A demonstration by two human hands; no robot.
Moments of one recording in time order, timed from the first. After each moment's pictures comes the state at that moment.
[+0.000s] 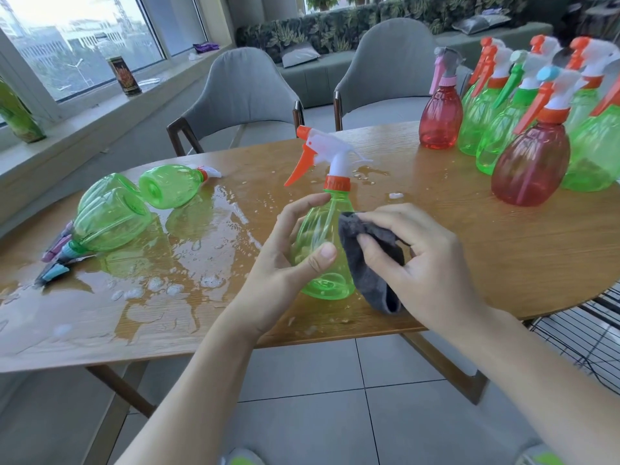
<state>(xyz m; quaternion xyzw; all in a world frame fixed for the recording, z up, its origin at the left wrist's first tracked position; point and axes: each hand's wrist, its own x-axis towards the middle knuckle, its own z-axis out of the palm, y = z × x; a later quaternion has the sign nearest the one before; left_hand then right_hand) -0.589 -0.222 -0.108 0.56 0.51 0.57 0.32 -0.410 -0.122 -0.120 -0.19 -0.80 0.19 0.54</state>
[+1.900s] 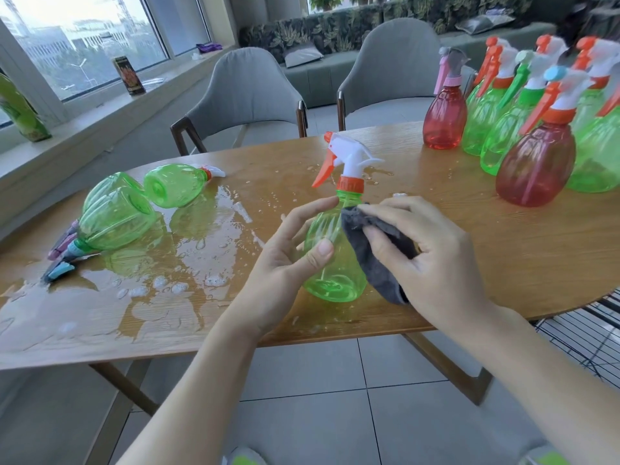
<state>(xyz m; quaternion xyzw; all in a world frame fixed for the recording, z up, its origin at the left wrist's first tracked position) -0.601 -0.216 -0.125 0.54 0.49 0.58 0.36 -0.411 -0.121 -0.117 -0.18 -0.80 0.17 0.54</state>
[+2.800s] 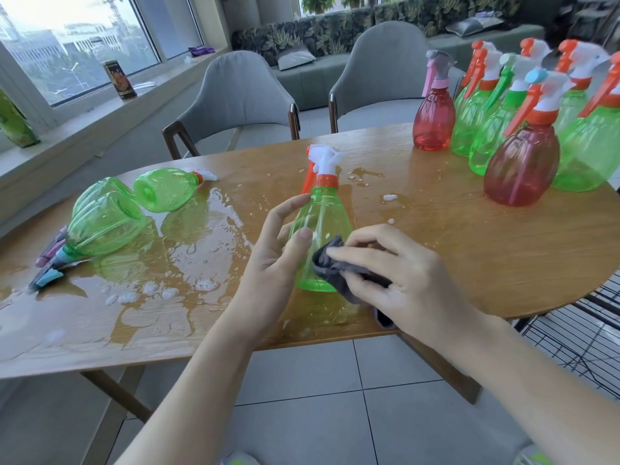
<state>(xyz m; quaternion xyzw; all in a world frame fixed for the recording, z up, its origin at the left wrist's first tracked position) -0.593 -0.212 -0.120 0.51 0.55 0.59 0.30 -0.407 -0.122 -0.133 -0.09 -0.87 0.11 0.48</state>
